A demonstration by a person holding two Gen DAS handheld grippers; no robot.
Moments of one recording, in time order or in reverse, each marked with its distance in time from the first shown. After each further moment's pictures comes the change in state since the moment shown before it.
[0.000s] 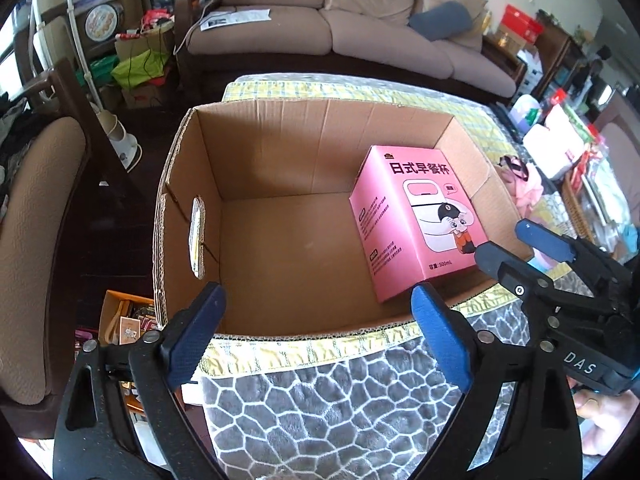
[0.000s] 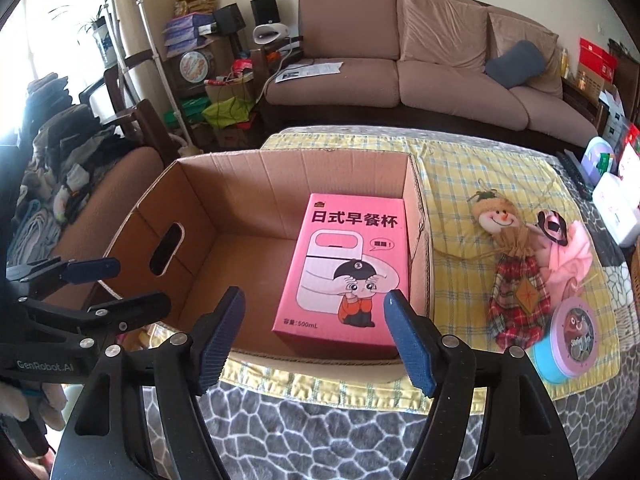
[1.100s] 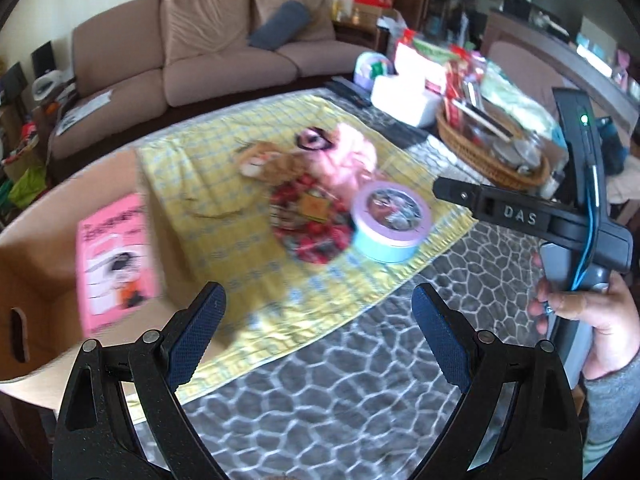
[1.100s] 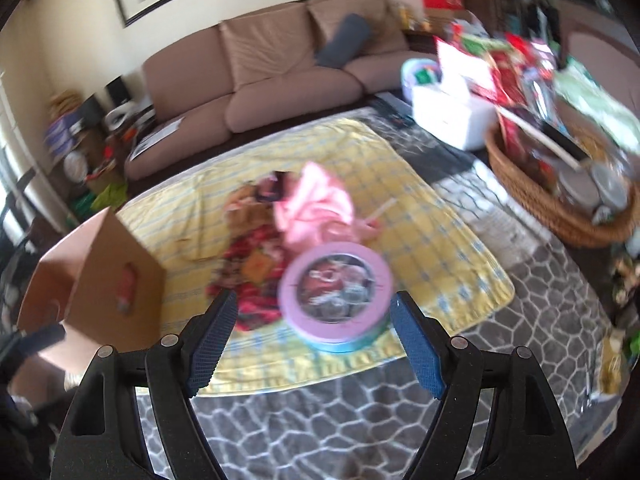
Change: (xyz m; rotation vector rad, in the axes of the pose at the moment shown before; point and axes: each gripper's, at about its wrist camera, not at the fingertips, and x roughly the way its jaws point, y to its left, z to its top) left arm 0.032 -0.277 -0.040 0.409 -0.112 -0.214; right arm -0.089 -0.287 -0.098 0.445 -0.123 -0.245
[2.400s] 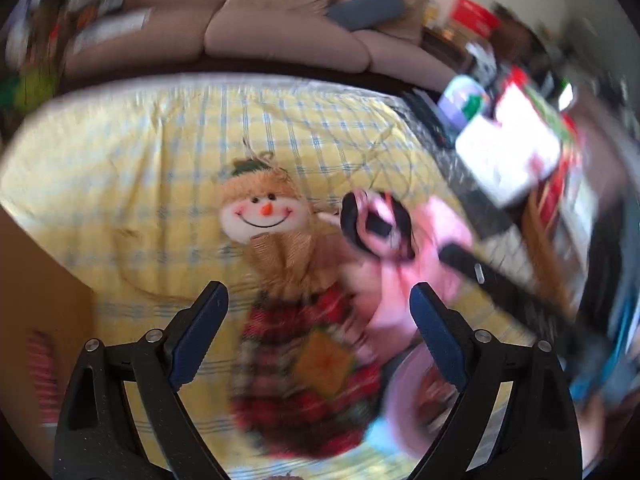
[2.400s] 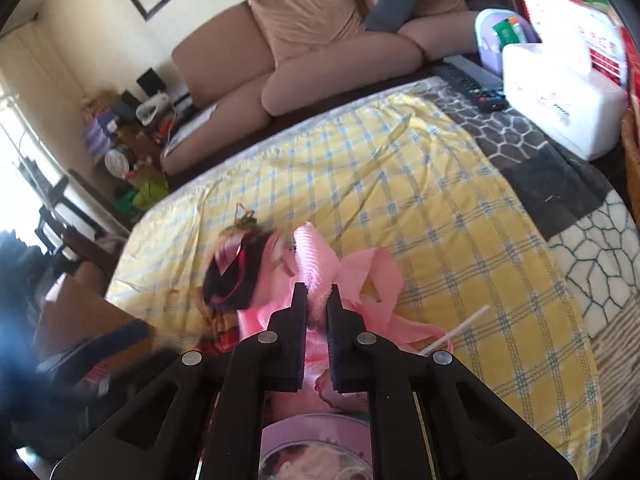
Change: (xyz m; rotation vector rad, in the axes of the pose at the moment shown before) left arm 0.189 0.057 0.118 -0.460 0.063 -0.009; right arm 0.153 -0.025 0.091 -0.006 0.093 0.309
